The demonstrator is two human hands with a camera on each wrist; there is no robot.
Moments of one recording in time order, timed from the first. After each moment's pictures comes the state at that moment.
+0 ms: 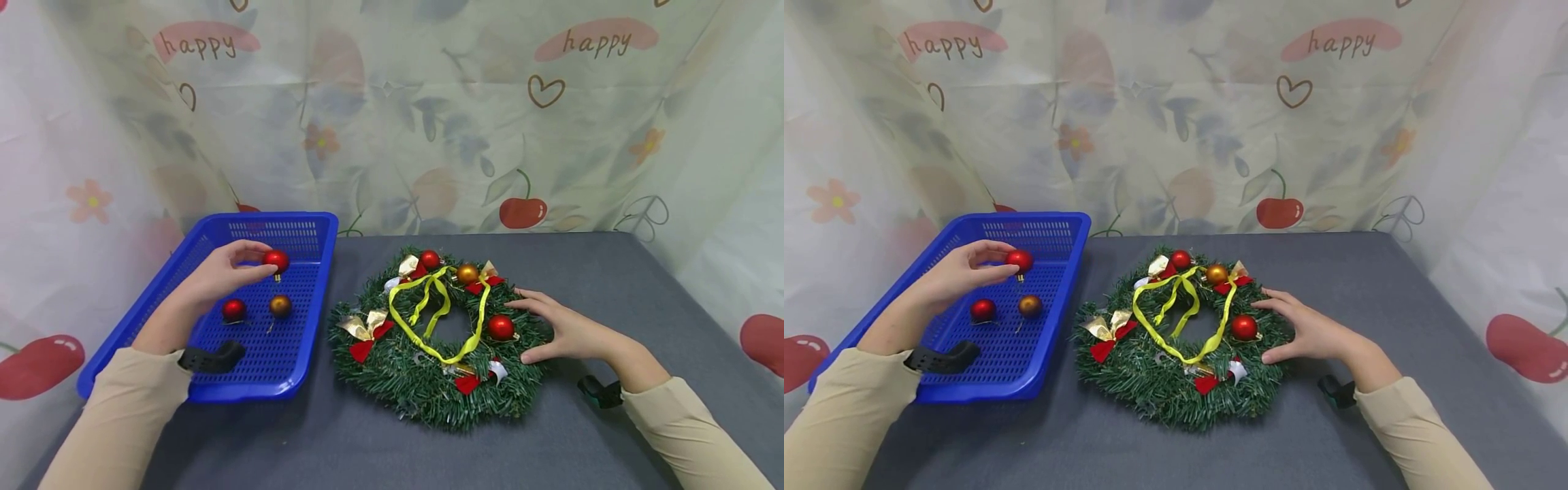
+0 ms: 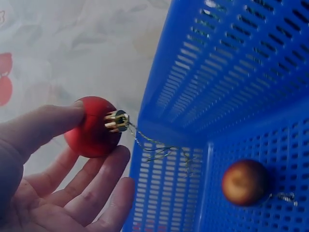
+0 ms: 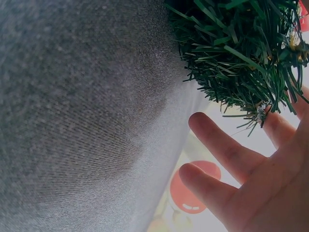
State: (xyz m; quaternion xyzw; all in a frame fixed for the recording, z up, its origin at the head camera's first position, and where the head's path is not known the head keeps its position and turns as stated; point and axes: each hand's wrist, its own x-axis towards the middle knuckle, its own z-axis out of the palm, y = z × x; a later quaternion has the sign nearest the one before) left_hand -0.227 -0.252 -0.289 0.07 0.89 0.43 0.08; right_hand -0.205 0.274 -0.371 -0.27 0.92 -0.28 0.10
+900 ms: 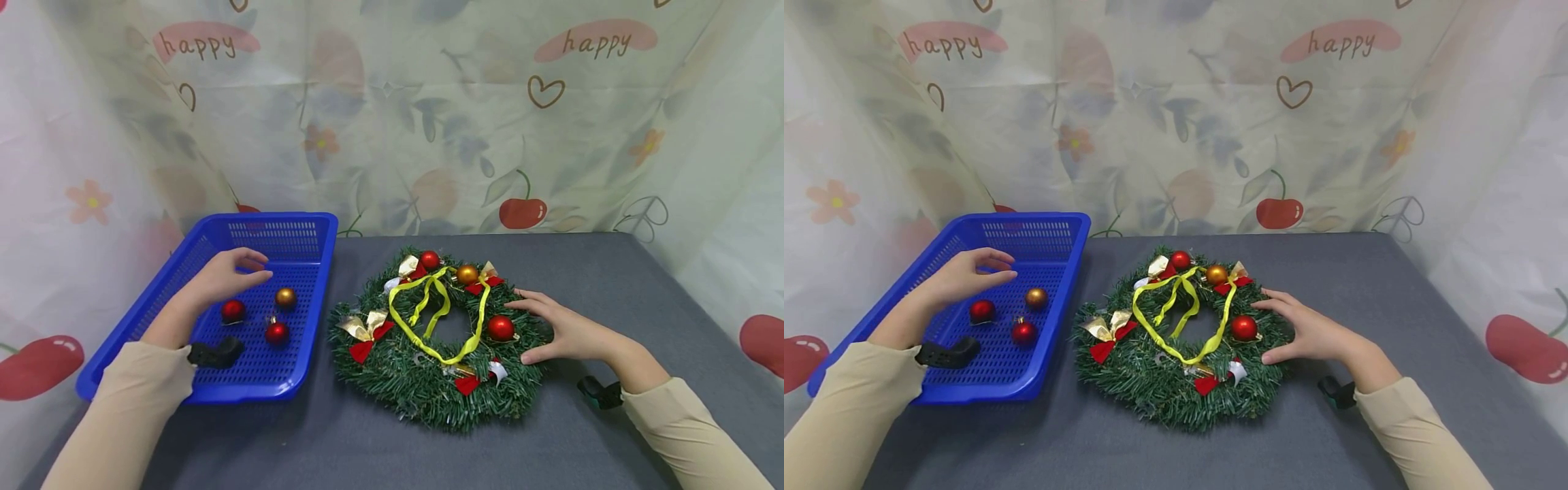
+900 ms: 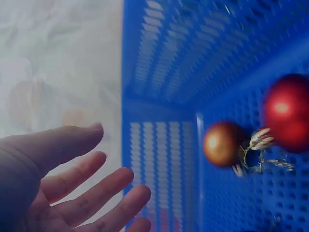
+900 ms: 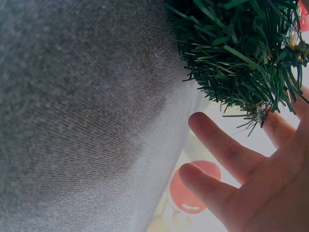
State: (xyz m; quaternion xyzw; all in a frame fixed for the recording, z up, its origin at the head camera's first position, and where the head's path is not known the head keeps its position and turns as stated) left_hand -0.233 -0.254 -0.294 0.09 0.95 0.29 0.04; right_hand -0.204 0.274 -0.369 -0.27 0.92 -0.27 0.10
